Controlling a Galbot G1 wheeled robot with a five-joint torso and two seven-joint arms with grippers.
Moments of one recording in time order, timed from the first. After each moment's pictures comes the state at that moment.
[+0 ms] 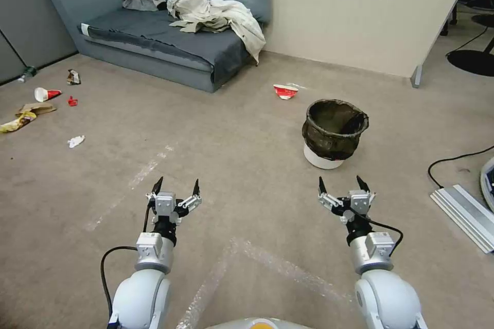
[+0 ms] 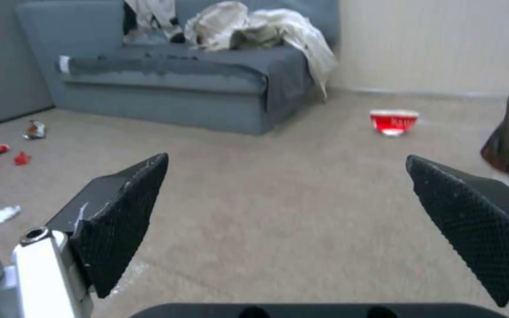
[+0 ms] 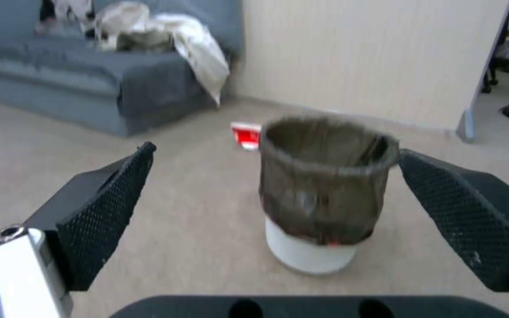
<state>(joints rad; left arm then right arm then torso) 1.62 -1.47 -0.55 -2.13 -0.04 0.01 -0.04 -1.57 1.56 0.57 2.17 0.01 -0.09 -0.02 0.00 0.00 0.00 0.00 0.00</state>
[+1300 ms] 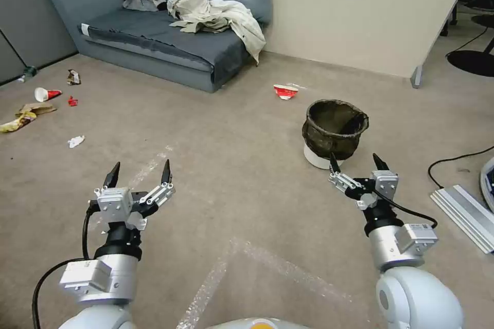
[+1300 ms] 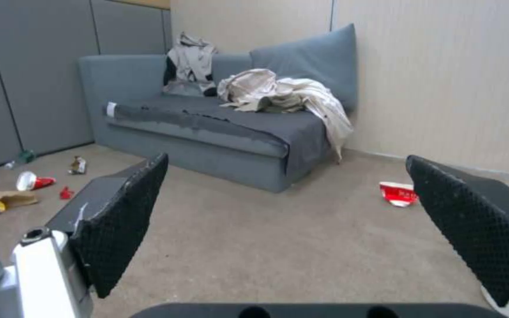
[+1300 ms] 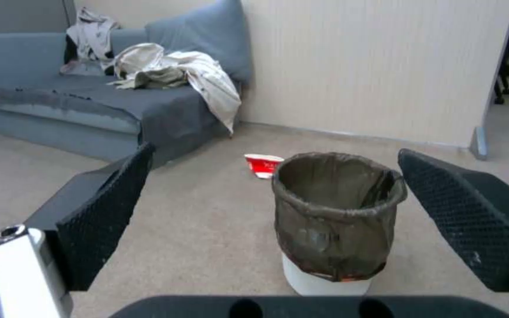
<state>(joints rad) 1.83 -1.40 -0.57 -2.49 -0.13 0.03 -0.19 -1.60 1.57 0.60 2.31 0.07 -0.16 -0.07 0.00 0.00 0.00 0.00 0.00</state>
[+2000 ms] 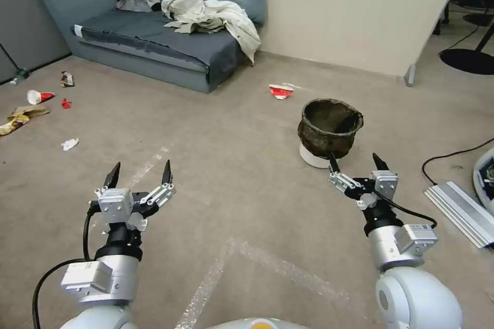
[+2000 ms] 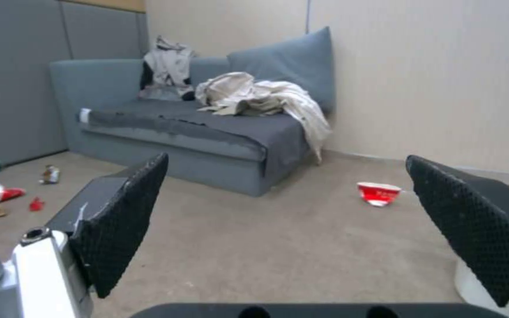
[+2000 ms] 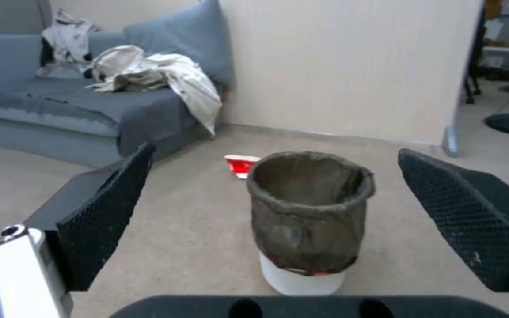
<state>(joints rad) 1.84 -1.40 -0.57 -2.49 -0.12 0.02 -0.19 -1.60 1.57 0.60 2.31 0.06 -0.16 -0.07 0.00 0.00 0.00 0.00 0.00</state>
